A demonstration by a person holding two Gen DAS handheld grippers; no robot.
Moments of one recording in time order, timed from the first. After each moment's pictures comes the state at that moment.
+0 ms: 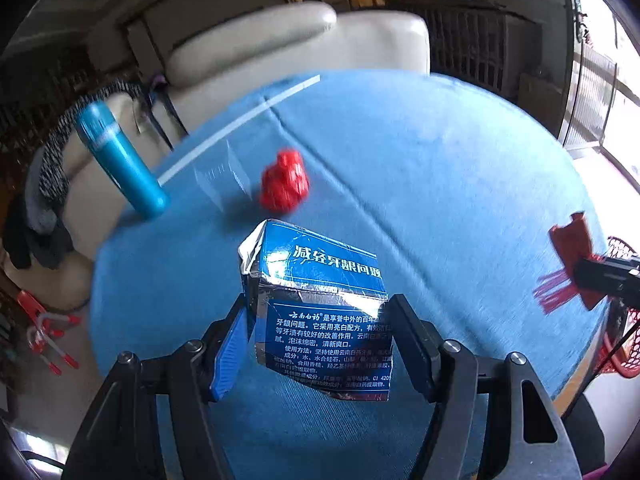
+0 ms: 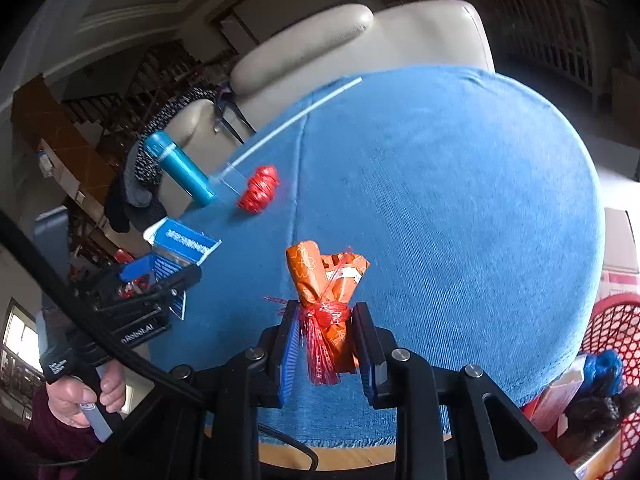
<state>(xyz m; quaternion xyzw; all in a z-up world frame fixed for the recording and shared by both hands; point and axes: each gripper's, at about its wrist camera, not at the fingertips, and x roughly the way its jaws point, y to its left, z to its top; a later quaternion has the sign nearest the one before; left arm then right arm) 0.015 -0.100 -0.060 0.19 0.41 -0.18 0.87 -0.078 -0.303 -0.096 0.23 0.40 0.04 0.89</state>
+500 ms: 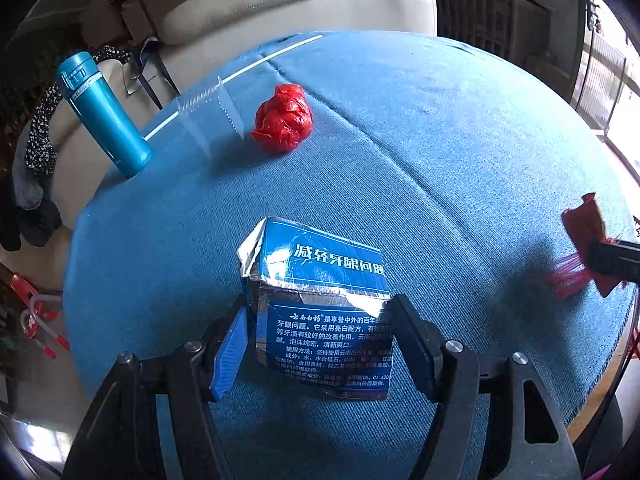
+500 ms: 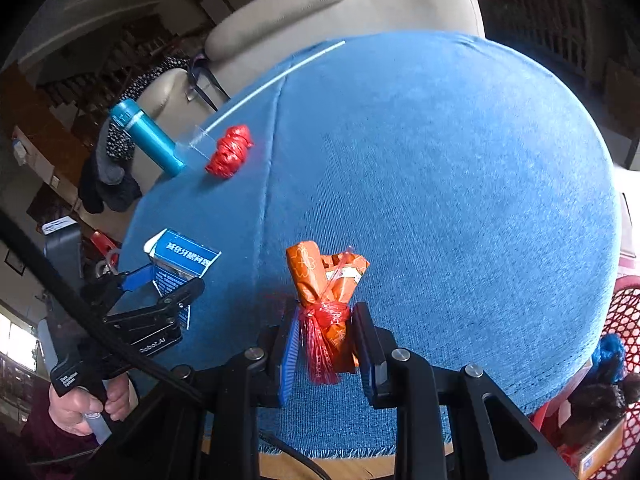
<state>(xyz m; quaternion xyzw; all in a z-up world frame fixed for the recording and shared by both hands) 0.029 -0.090 -0.107 0.19 0.45 -0.17 0.86 -0.051 -0.287 -0.127 0.22 0.45 0.02 0.86</state>
